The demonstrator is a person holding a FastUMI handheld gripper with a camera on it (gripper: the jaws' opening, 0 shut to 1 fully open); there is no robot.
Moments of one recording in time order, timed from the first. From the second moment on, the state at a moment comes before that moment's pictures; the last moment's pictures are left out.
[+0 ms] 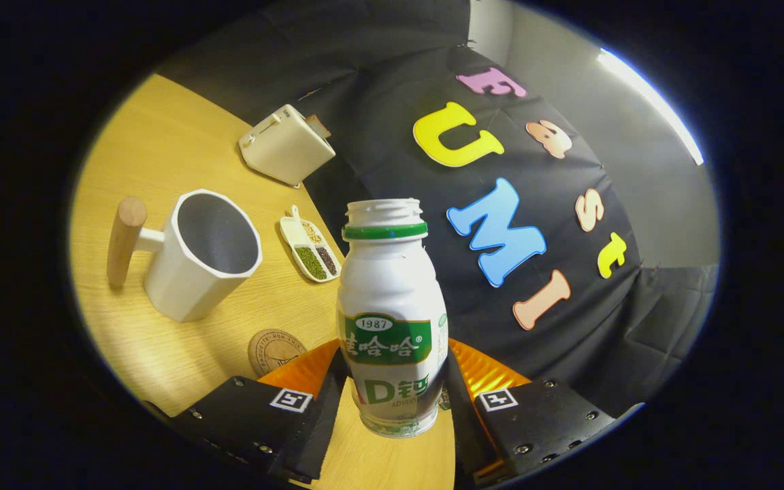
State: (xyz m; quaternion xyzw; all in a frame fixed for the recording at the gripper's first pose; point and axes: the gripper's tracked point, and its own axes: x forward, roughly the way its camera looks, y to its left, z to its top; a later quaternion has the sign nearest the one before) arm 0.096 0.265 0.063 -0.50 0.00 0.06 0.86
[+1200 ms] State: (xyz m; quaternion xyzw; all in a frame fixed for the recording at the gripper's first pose) arm 0.098 0.292 0.083 -0.72 -0.06 0.01 0.69
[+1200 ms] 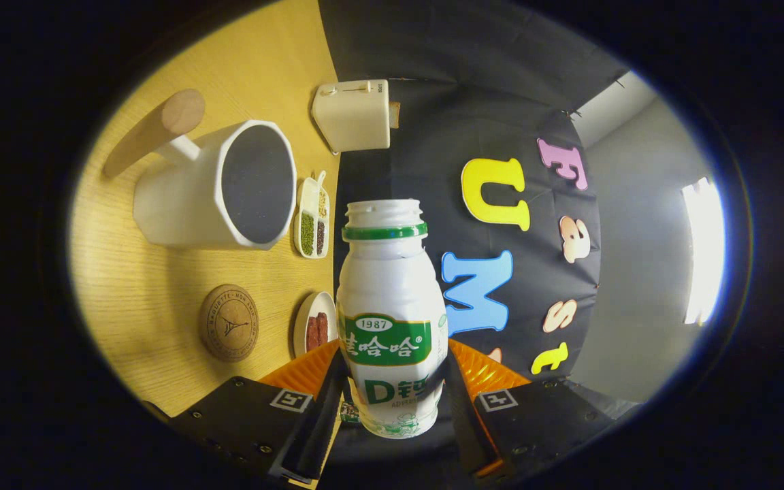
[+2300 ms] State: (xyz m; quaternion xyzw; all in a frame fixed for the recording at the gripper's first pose) arm 0.101 0.296 0.079 -0.77 -0.06 0.01 0.64
